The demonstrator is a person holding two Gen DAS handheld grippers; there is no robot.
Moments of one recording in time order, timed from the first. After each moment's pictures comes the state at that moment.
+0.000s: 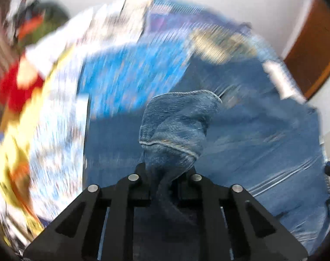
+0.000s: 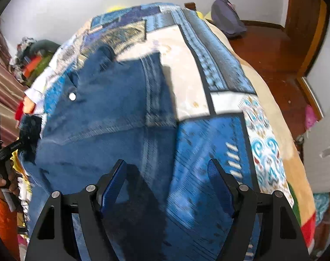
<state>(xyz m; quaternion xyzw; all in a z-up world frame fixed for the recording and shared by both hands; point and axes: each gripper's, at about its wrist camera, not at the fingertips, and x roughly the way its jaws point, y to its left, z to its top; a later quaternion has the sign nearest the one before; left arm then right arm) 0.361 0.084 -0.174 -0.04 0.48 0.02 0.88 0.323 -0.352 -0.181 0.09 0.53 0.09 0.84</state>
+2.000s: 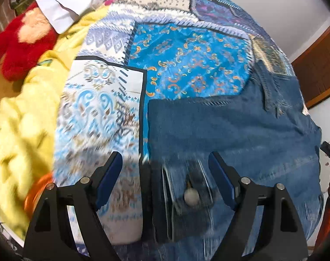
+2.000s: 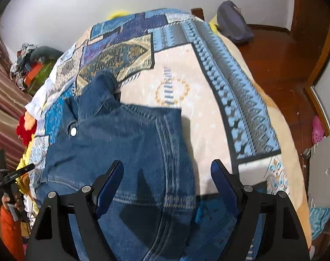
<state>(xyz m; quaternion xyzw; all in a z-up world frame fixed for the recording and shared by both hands) 0.368 0.254 -0.239 -0.15 0.56 0.00 0.81 0.413 -0.330 -0.170 0.10 0.53 0.10 0.84</state>
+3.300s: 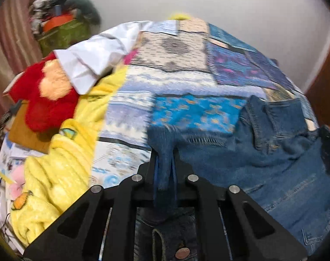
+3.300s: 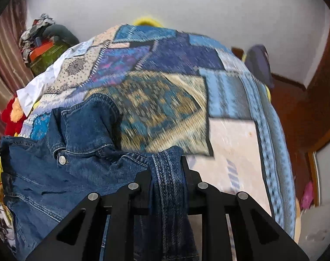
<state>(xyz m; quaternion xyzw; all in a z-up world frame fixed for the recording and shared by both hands) 0.414 0.263 -0.186 -0.09 0.44 0.12 0.89 0.545 -0.203 -0.160 -0.04 0.46 0.14 0.88</state>
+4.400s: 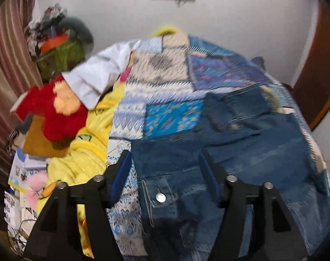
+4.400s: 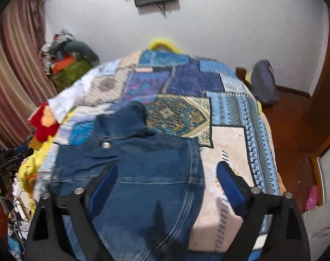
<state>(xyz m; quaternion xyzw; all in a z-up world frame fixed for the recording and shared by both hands) 0.334 0.220 -0.109 -0.04 0.40 0.07 0.91 0.433 -0.224 -0.061 -0.01 0.40 0.18 0.90</state>
